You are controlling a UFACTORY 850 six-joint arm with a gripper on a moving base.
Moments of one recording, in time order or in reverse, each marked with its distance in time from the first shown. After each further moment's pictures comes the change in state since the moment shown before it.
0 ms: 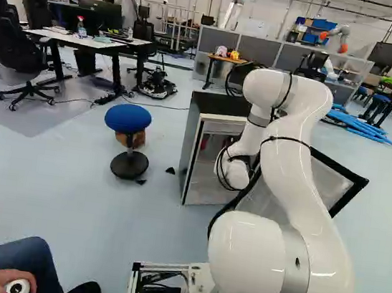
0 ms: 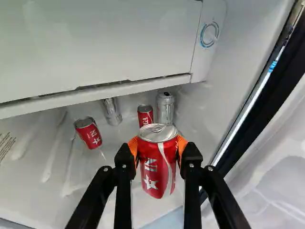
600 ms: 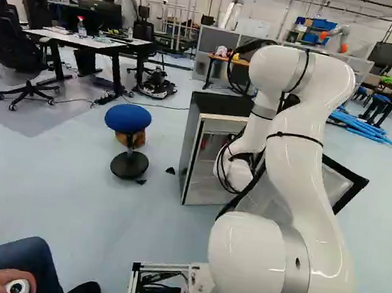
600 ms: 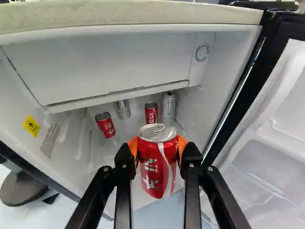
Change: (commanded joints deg) arm 1.2 11.4 13.6 0.0 0.0 0.0
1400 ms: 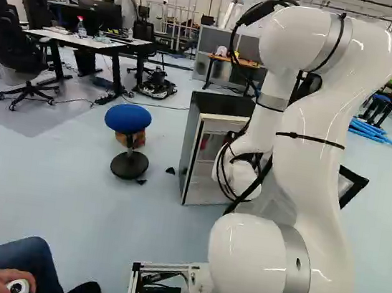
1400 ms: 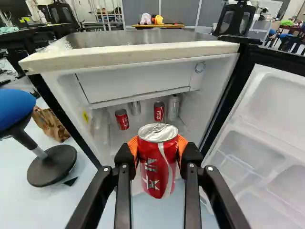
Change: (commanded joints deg) arm 2.5 15.3 15.7 0.0 0.0 0.0
